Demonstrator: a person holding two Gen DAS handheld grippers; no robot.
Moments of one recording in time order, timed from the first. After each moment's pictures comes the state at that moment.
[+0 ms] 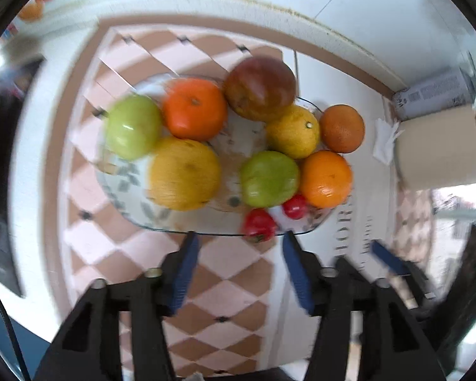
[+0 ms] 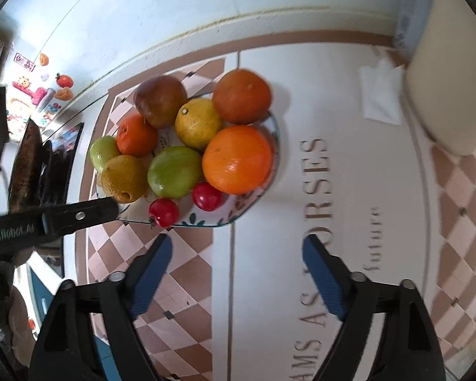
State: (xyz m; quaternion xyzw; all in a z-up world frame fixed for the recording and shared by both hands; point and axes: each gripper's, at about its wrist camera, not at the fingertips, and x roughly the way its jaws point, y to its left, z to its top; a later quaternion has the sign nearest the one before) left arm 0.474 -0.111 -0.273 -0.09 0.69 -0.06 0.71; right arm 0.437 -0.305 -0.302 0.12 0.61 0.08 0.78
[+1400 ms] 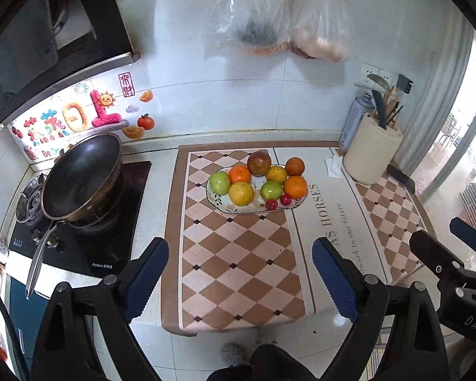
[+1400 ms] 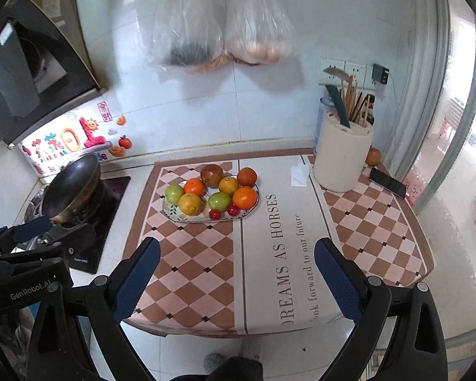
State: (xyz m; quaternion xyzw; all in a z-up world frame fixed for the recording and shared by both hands) left arm 0.215 -0.057 -0.045 0.02 0.45 -0.07 0.89; right arm 0.137 -0.260 -0.034 0.06 0.39 0.00 0.92
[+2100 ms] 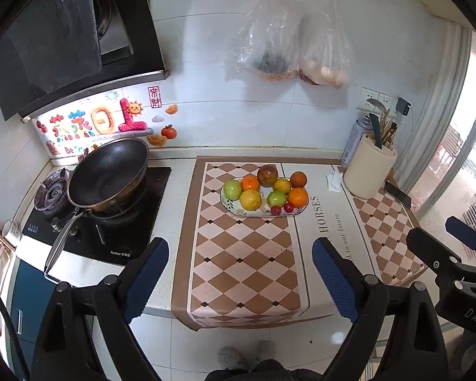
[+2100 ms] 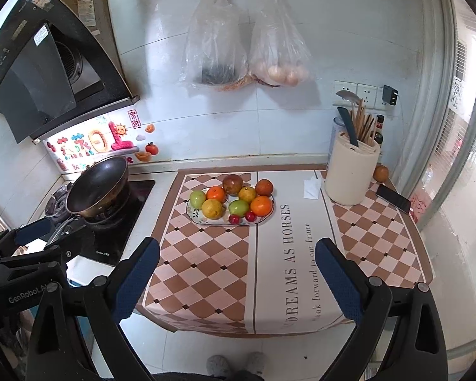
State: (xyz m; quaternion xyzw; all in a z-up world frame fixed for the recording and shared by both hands) left arm 0.154 -0.044 -0.006 -0.01 0.41 -0.03 0.91; right arm 0.088 -0.255 0.006 0.05 0.37 0.04 0.93
